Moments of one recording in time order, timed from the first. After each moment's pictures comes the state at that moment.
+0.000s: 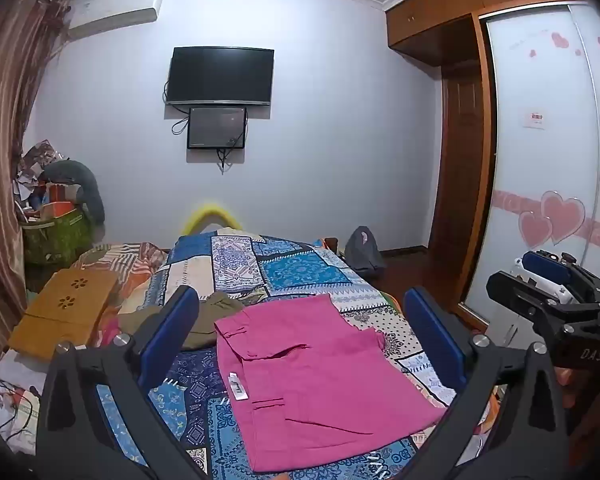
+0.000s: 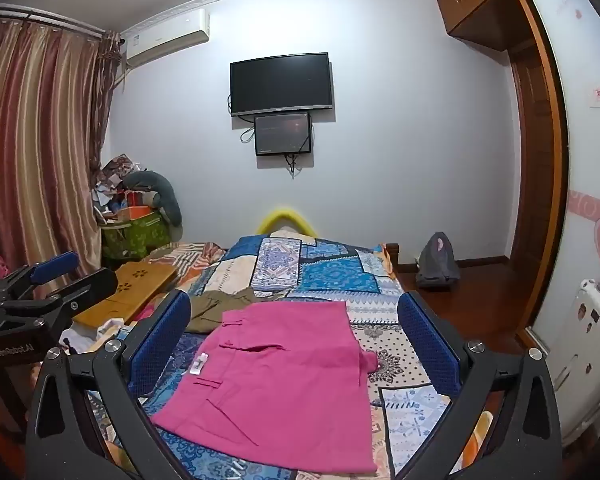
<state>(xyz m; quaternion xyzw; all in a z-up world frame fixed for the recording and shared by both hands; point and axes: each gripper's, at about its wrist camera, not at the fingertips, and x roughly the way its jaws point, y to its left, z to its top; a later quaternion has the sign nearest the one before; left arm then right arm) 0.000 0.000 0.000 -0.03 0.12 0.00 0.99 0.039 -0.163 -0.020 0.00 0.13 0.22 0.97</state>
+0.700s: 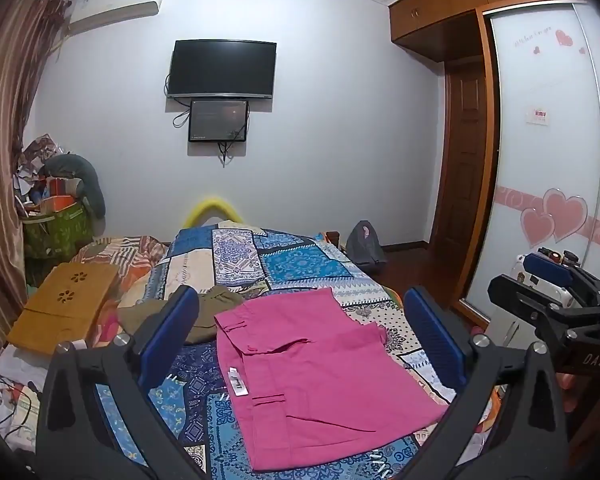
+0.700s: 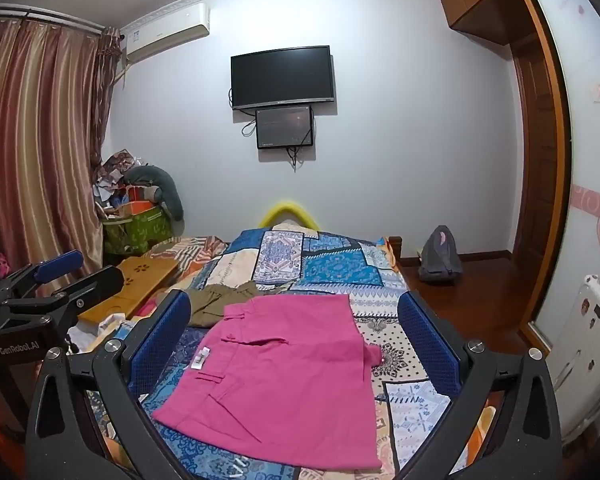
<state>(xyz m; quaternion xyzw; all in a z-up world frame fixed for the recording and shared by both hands) 0.008 0.000 -0.001 -0.03 0.14 0.01 0.99 0.044 -0.159 -0.020 -0.01 0.15 0.22 0.96</state>
